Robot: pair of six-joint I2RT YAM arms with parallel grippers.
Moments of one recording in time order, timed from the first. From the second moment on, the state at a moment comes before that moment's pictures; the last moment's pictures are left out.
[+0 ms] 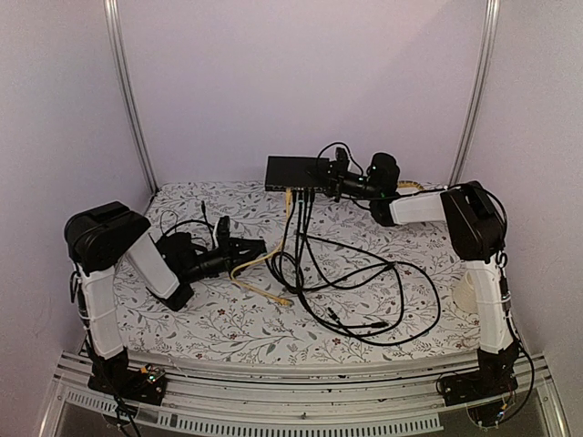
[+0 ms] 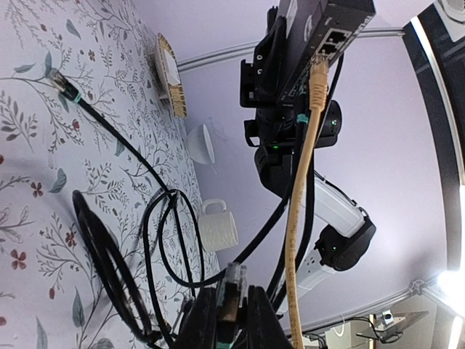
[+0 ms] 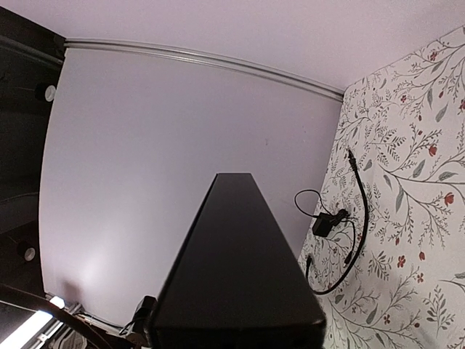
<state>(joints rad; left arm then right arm) -0.52 2.01 0.56 1.54 0.61 -1.37 0.48 2.31 1.62 0.88 -0.78 1.46</state>
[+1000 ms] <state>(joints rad) -0.24 1.44 0.42 1.25 0.24 -1.11 0.47 2.08 1.24 1.00 -0.87 1.42</state>
